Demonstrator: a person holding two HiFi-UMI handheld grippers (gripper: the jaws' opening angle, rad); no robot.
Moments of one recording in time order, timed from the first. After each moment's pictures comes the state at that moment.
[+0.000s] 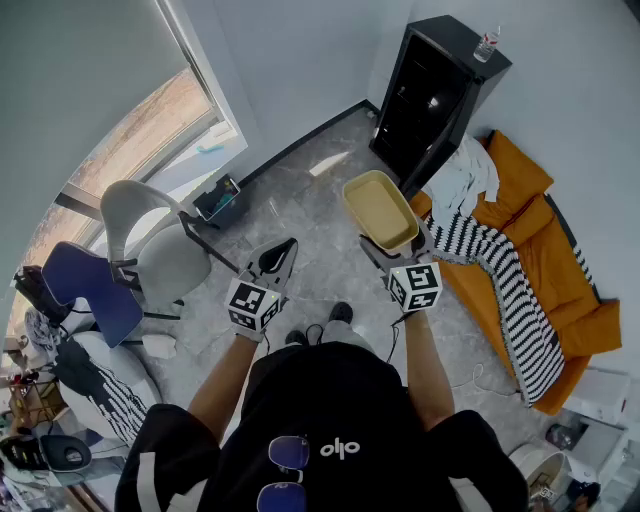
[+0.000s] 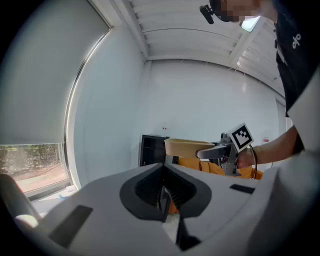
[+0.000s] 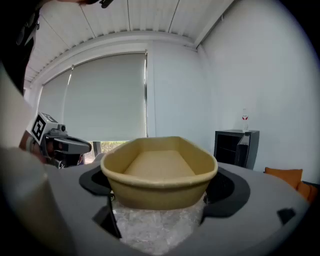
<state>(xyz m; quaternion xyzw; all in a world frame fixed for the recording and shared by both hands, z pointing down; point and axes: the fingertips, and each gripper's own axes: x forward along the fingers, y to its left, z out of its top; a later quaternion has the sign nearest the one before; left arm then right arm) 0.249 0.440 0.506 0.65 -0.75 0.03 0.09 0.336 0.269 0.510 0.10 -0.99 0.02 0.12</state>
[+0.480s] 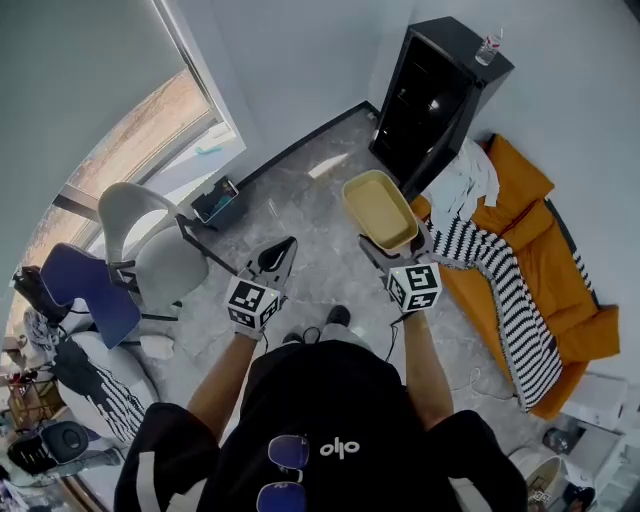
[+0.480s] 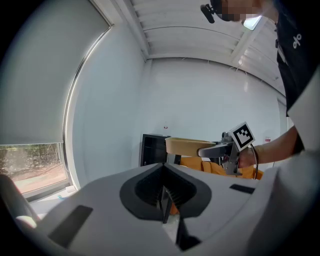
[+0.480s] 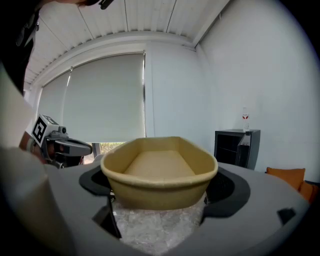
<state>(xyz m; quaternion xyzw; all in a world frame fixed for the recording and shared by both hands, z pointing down) 0.235 0.419 0.510 0.65 -0.76 0.03 0.09 0.323 0.249 0.511 0.09 -0.99 0.03 0.11</state>
